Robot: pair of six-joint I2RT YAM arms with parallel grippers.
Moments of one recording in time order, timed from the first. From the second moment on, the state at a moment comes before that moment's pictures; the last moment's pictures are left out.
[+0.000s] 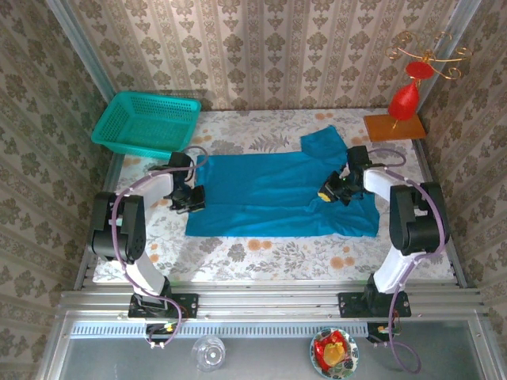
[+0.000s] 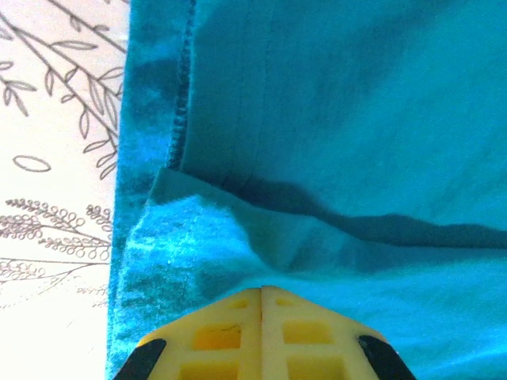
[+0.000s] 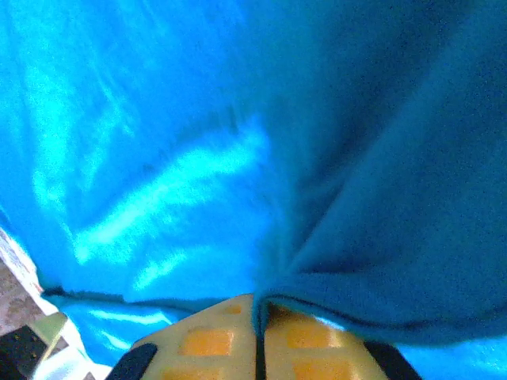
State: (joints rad) left arm -0.21 1.69 1.01 -0.69 0.24 -0.38; right arm 0.04 1.77 1.04 -0.48 -0.51 0.76
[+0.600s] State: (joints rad) left arm -0.21 1.67 0.96 -0.69 0.24 -0.38; right arm 0.07 1.87 1.28 -0.65 -0.47 0.62
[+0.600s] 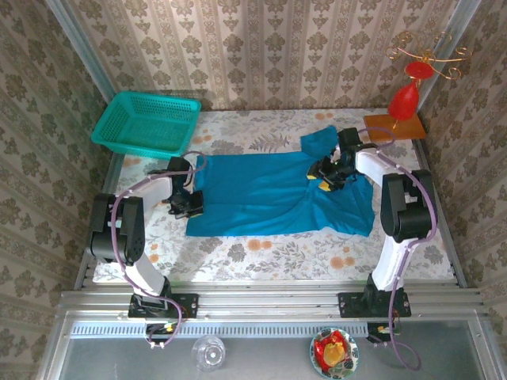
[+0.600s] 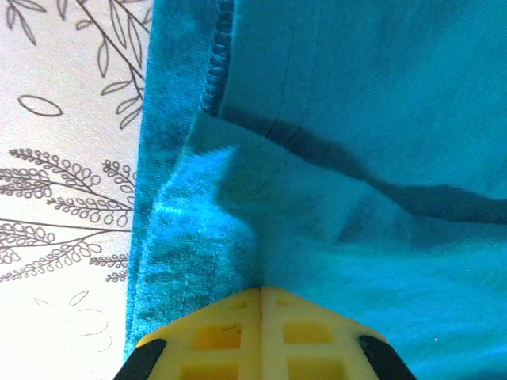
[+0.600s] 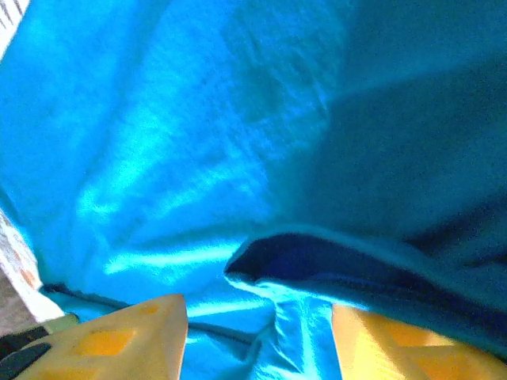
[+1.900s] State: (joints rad) left arm -0.18 1.47 0.87 -0.71 0.30 -0.37; right arm -0.14 1.40 0.92 -0.72 -0.35 0.56
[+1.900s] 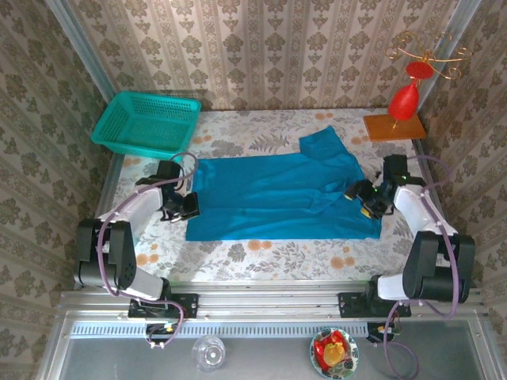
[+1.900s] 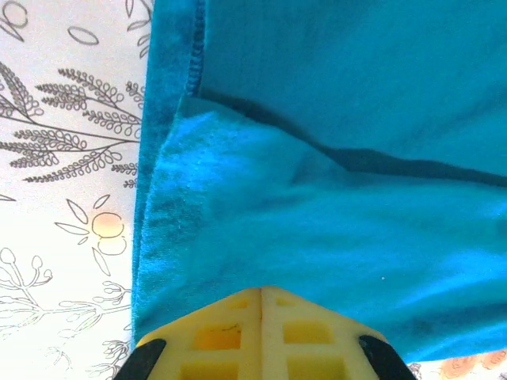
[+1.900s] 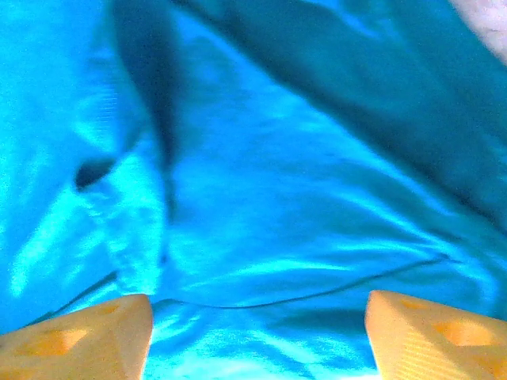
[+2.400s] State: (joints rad) left arm -0.22 1.47 0.87 -0.71 0.31 -0.37; right arm 0.20 1.89 1.44 -0.91 -0.06 0.46
